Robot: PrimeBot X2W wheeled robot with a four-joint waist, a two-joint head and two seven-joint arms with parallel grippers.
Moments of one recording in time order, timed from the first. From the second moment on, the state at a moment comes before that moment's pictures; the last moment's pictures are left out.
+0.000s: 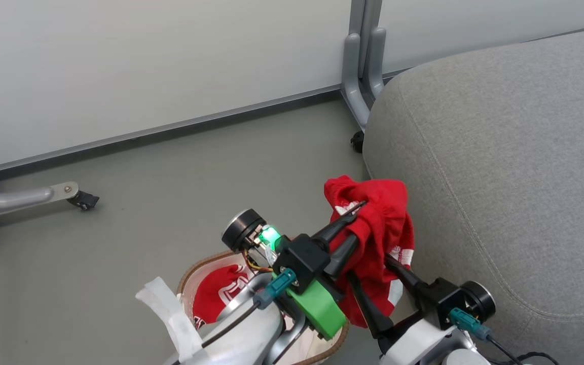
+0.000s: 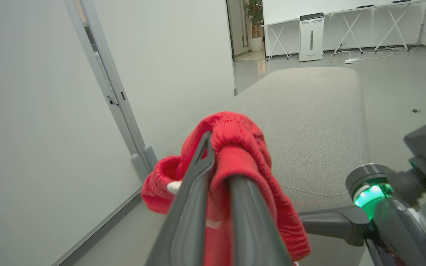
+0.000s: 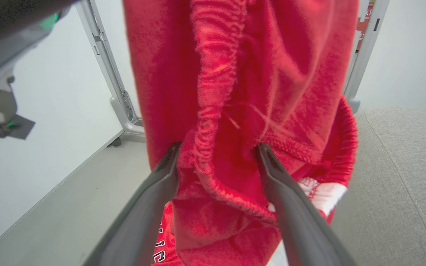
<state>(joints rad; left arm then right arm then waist) -0.49 0.09 -0.87 0.30 -0.30 -0.05 -0.24 -0.11 -0.05 0.38 0.25 0.15 0.13 -0.26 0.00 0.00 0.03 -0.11</state>
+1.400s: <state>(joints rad) -0.46 0.11 -0.89 0.31 -0.37 -0.03 -0.21 -0.09 -0.05 0.40 0.28 0.16 0.13 -0.26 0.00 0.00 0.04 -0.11</state>
